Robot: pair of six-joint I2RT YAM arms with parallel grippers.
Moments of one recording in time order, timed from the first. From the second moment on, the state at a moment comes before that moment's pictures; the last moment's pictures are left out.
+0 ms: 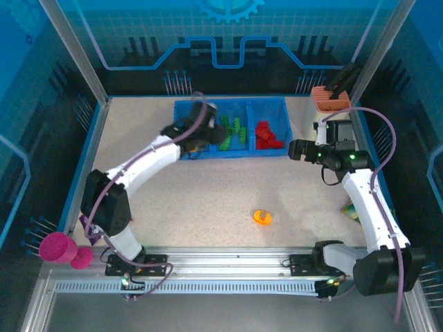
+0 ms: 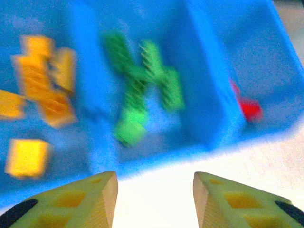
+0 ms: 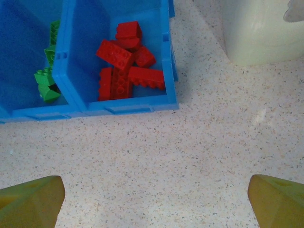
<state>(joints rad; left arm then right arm) -0.59 1.68 1.42 -0.51 -0.08 -0.45 0.05 1.13 1.09 -0.77 -0.12 0.19</state>
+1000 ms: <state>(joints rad) -1.08 1.90 1.46 -0.78 -0.07 -0.69 0.05 1.02 1.04 -0.78 -0.12 0.18</state>
